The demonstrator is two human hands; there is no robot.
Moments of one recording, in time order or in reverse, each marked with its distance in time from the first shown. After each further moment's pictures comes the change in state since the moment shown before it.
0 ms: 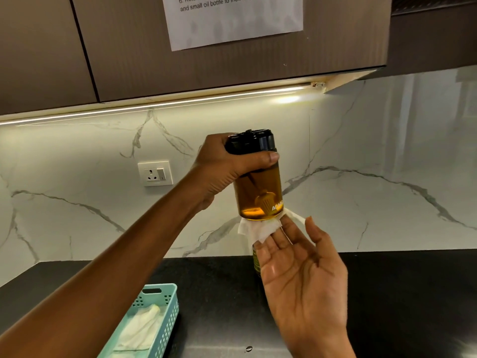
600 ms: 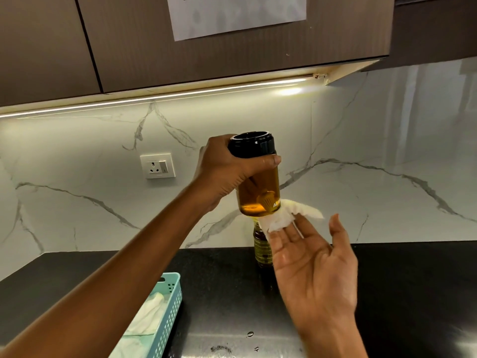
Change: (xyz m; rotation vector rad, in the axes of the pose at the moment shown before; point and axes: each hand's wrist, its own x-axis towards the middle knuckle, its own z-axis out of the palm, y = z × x) left_hand -0.013 -0.005 0.010 0.058 0.119 -0.053; right_hand -0.010 -0.006 0.010 -0.022 0.167 -0.038
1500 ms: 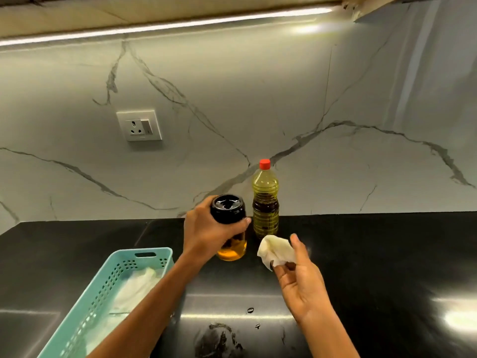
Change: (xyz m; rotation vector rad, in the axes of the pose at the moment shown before) left_hand -0.046 -0.183 0.013 0.279 0.030 -0.187; right_hand 0.085 0.035 -0.119 -0.447 0.506 0.085
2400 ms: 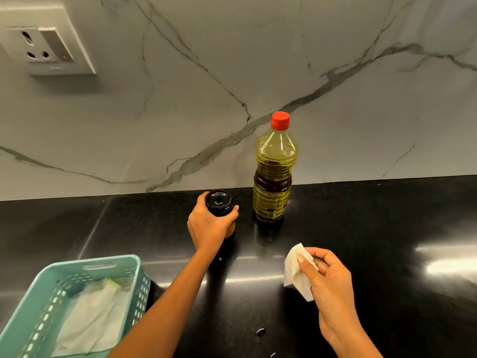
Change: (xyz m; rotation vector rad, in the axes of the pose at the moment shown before) left_hand 0.074 -0.179 0.135 -0.020 0.079 -0.337; right_hand 0.130 0.044 -0.045 -0.756 0.306 -0.218
